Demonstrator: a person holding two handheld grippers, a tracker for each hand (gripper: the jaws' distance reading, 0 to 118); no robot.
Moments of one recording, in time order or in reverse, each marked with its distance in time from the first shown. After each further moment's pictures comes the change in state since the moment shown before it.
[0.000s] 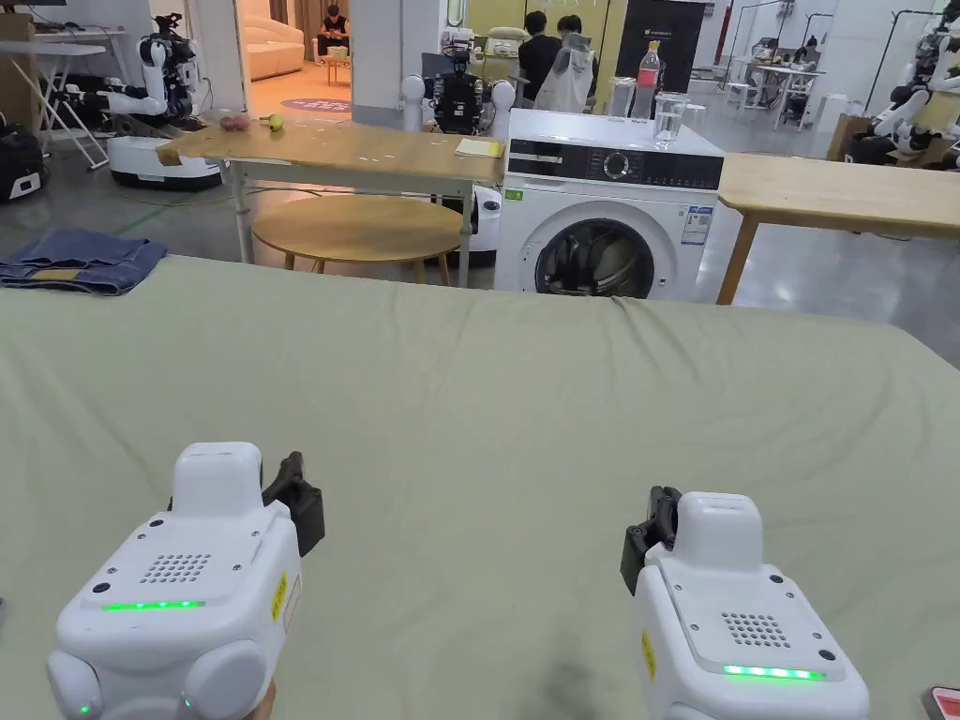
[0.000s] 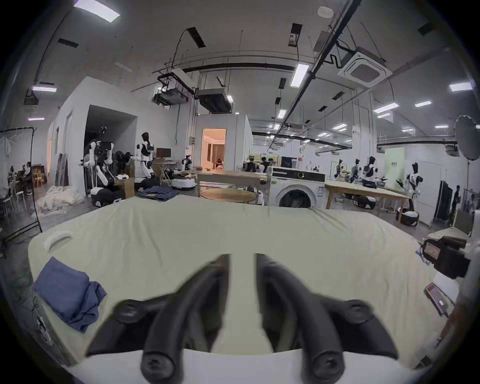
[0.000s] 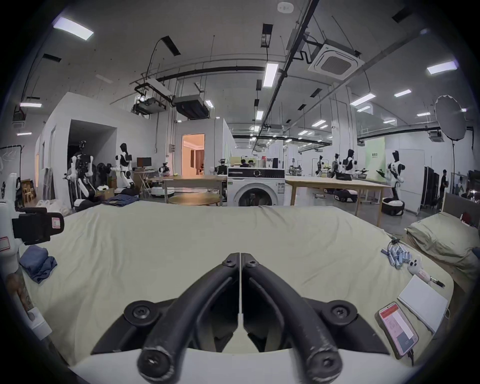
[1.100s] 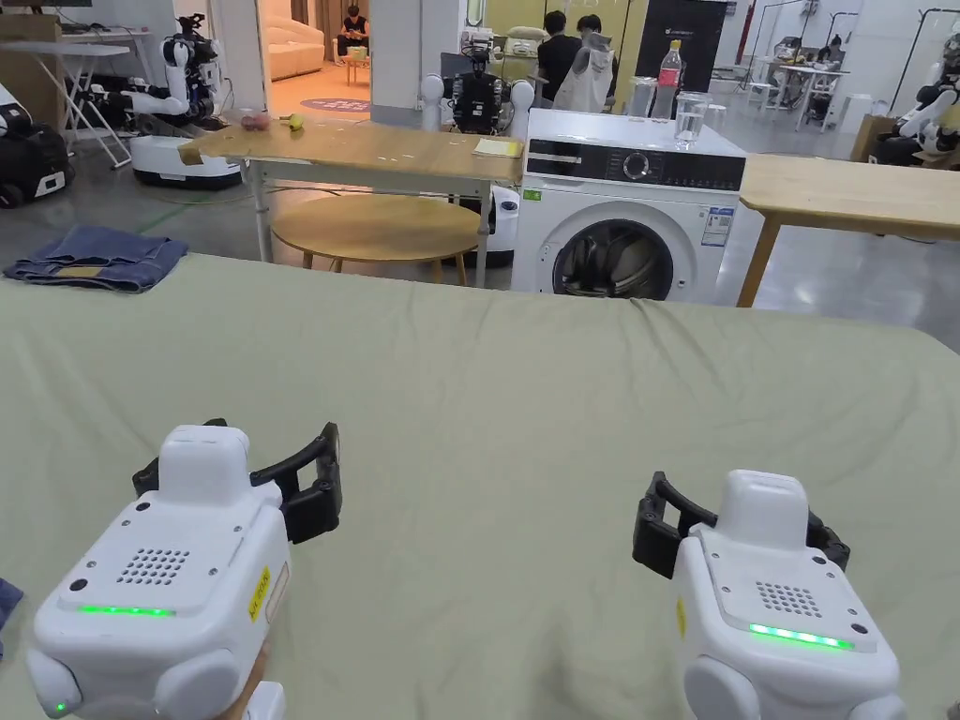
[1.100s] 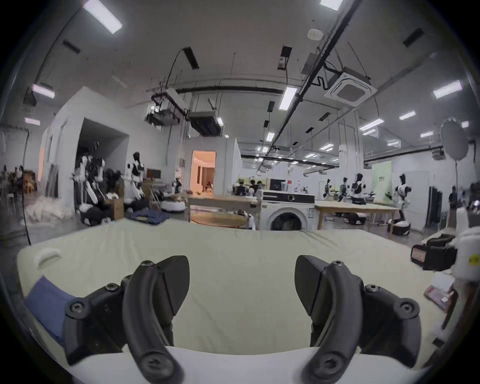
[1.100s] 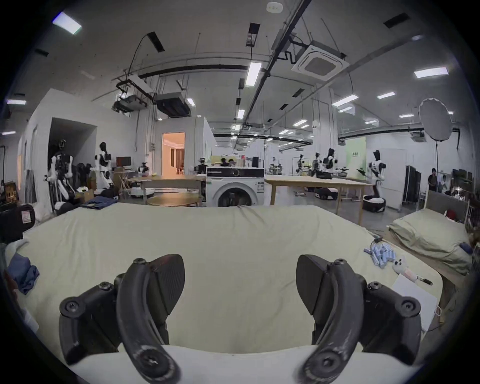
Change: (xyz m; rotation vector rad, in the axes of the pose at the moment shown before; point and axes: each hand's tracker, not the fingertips) left arm -0.018 0.002 -0.003 0.184 -0.040 -0.050; right arm 0.010 0.012 -0.021 -0.015 -0.121 -0.014
